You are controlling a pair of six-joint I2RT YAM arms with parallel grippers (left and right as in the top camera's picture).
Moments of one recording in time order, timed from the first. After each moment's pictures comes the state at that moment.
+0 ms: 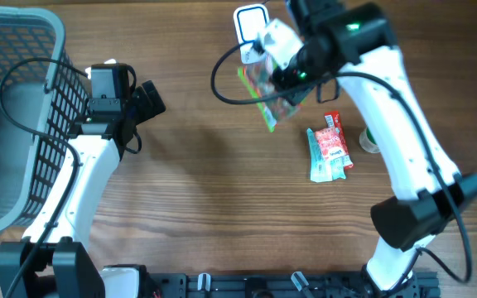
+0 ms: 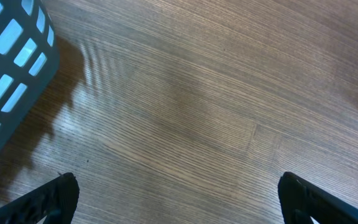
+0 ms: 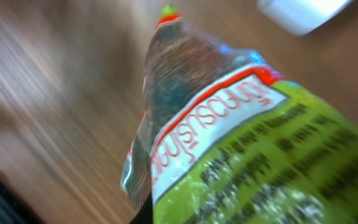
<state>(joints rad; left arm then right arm) -0.03 1.48 1.02 -0.45 -0.12 -0.43 0.44 1.94 2.04 -1.42 -0.20 -0.39</state>
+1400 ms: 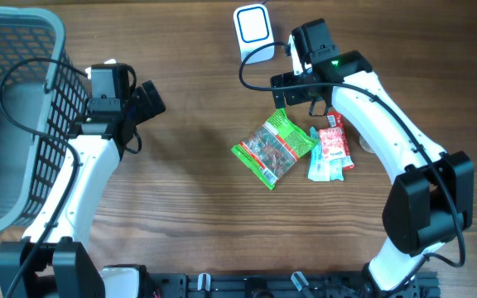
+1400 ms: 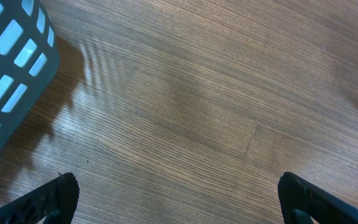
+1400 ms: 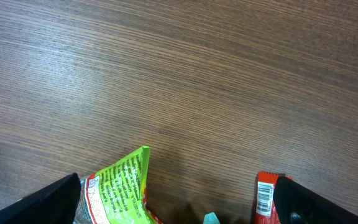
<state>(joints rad) -0.03 1.48 1.02 -0.45 -0.12 -0.43 0.36 1.88 1.54 -0.80 0.05 0.09</state>
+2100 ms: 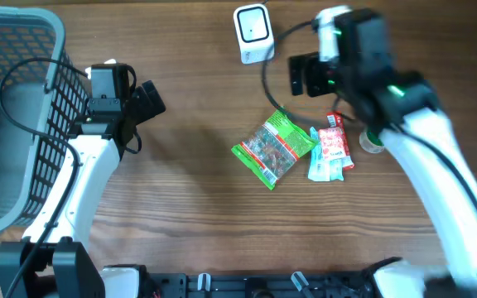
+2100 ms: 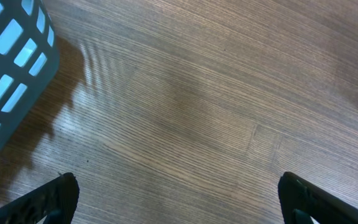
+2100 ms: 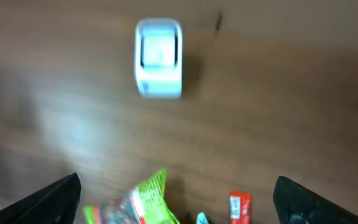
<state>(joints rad) -0.03 1.48 1.02 -0.45 -0.12 -0.43 0.36 1.44 1.54 -0.80 0.06 0.09</state>
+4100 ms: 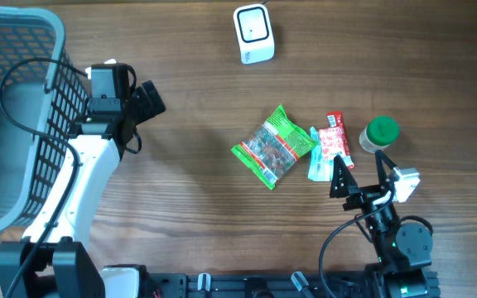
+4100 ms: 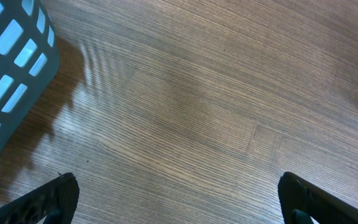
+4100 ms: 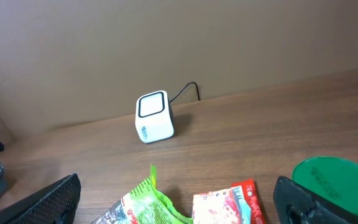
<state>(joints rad) -0.03 1.48 1.02 -0.45 -0.12 -0.43 0.15 0.02 0.01 0.00 -0.07 0.31</state>
